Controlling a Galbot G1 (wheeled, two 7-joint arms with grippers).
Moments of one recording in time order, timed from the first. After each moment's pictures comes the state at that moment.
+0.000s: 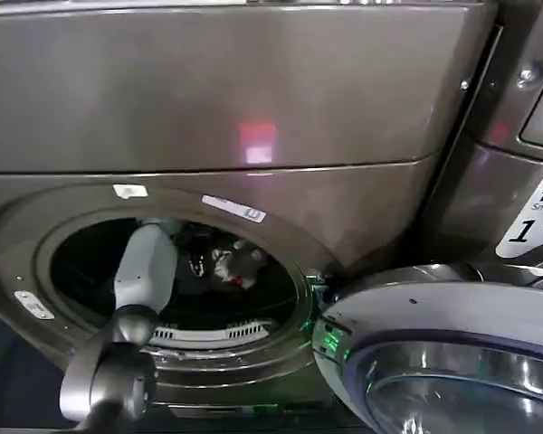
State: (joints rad) left arm 0.18 -1.48 -0.52 -0.69 1.25 -0.19 1.27; right arm -1.67 1.10 2.35 1.48 0.60 -0.17 0.01
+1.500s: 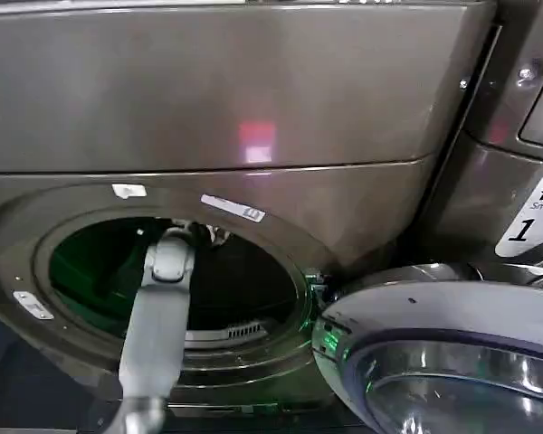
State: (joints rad) left arm 0.62 -1.56 -0.53 -1.38 0.24 0.28 0.03; right arm -1.65 1.10 2.32 1.50 0.57 -0.15 0.06
